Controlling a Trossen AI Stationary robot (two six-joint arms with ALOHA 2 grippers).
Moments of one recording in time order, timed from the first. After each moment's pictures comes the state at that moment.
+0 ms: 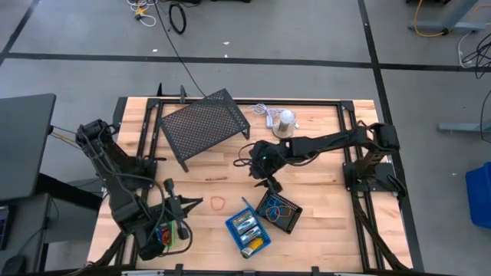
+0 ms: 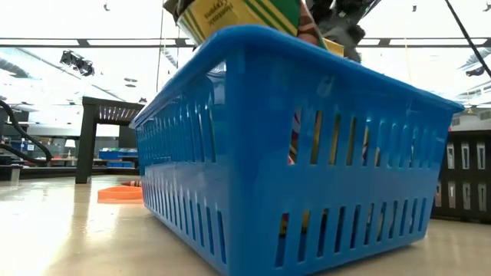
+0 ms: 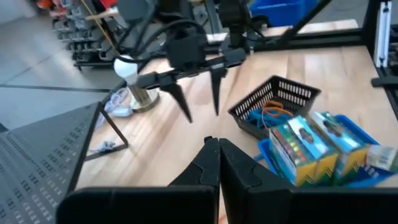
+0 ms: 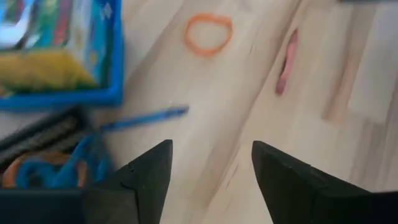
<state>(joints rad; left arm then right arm) -0.99 1.48 1.18 -0.86 -1.23 -0.91 0.00 1.74 1.17 -0.35 -0.31 -0.40</state>
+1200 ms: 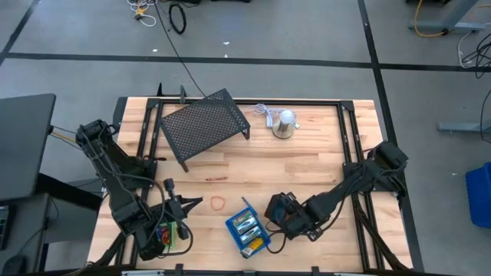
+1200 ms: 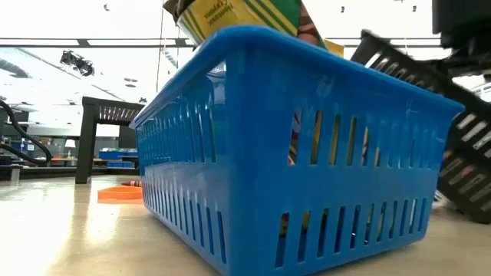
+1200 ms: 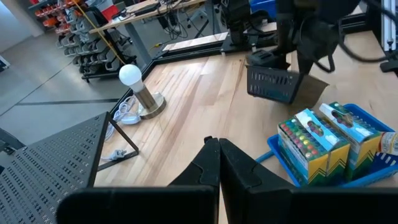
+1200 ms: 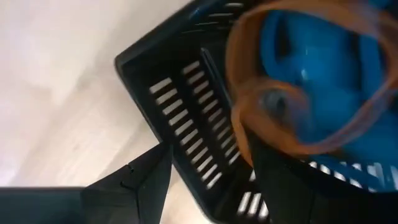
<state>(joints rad) -0.99 1.48 1.18 -0.87 -1.25 -0.83 0.60 1.79 1.17 -0.85 0.08 -0.09</state>
